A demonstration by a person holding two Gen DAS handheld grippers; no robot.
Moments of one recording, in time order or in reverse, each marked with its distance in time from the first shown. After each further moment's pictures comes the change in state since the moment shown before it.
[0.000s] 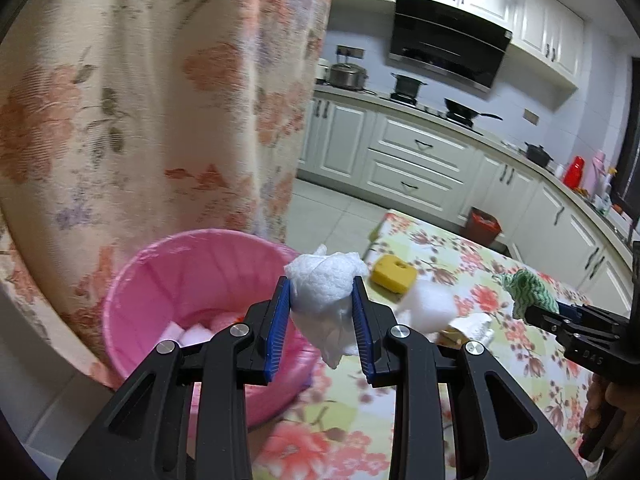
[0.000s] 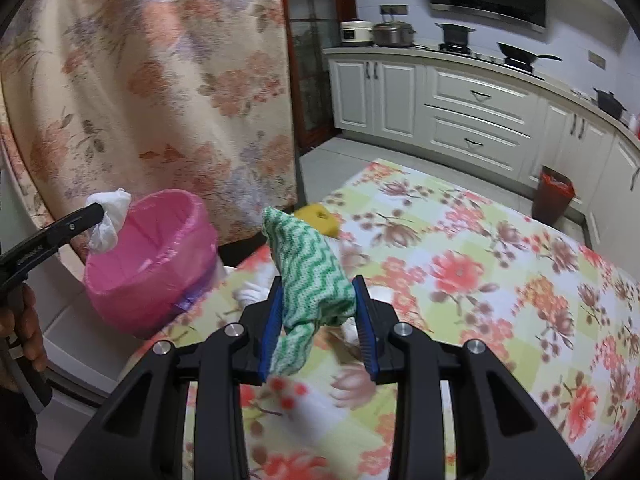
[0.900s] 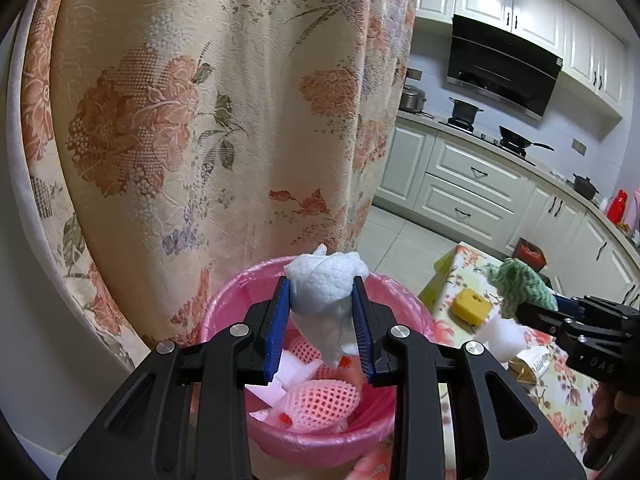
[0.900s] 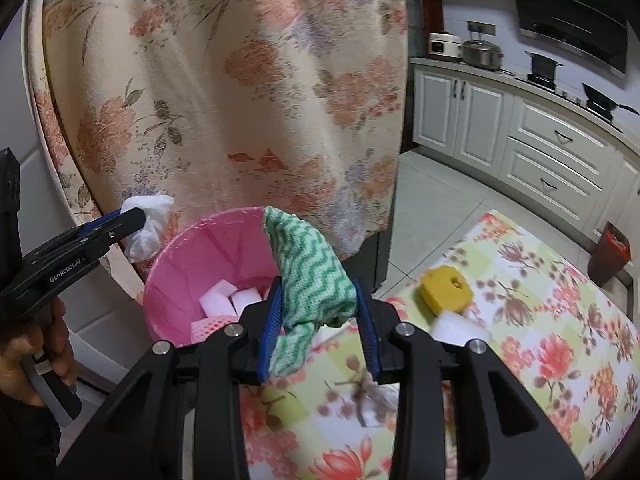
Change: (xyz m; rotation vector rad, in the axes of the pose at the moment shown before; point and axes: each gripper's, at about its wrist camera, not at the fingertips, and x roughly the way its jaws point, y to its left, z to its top) left arm -0.015 0.078 0.020 -0.078 -0.060 0.165; right arm 0.054 0.124 0.065 -0.177 0.009 0.193
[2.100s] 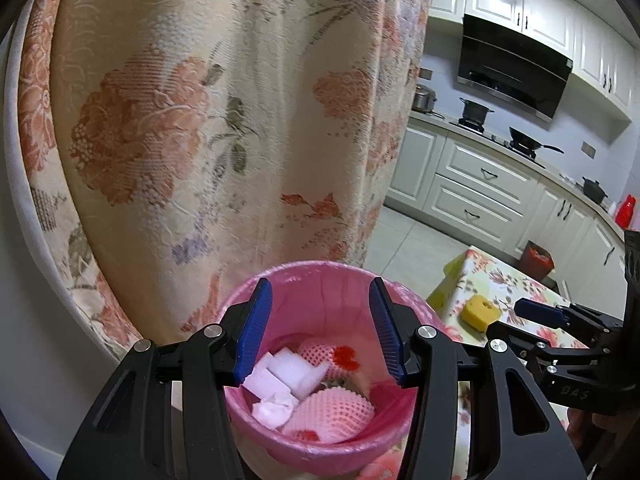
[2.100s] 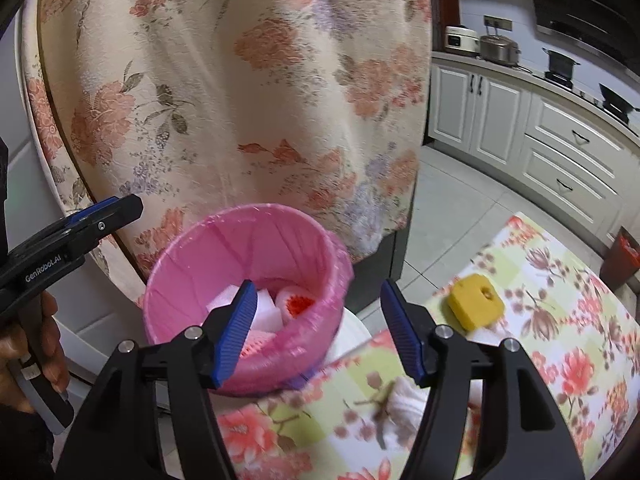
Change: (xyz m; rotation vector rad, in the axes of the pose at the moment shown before) left arm 0.006 0.005 0.007 -0.012 0.013 0.023; right arm 0.030 0.008 0.004 -0.009 0.025 0.033
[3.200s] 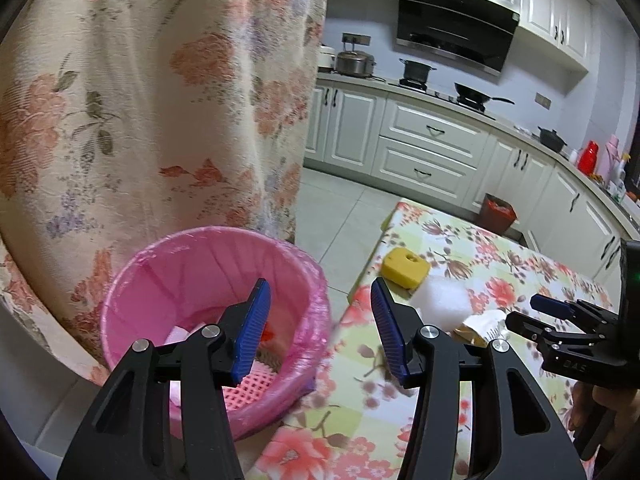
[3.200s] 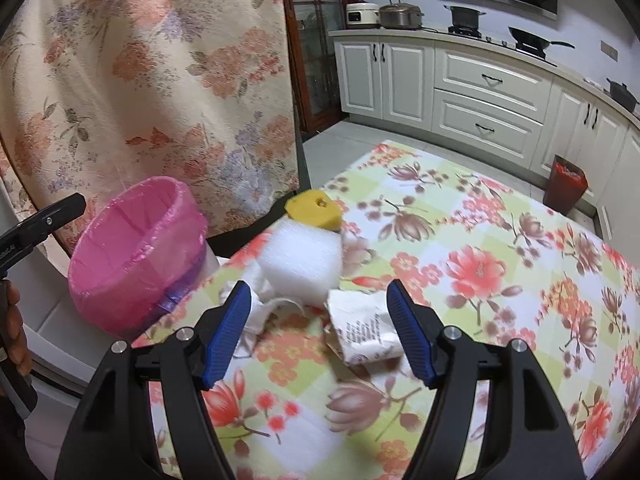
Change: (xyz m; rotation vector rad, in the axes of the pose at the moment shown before) left arm 0.011 -0.110 -0.035 0.140 0.092 -0.139; right arm -0.062 -0.133 -0.097 0.209 0.023 -0.198
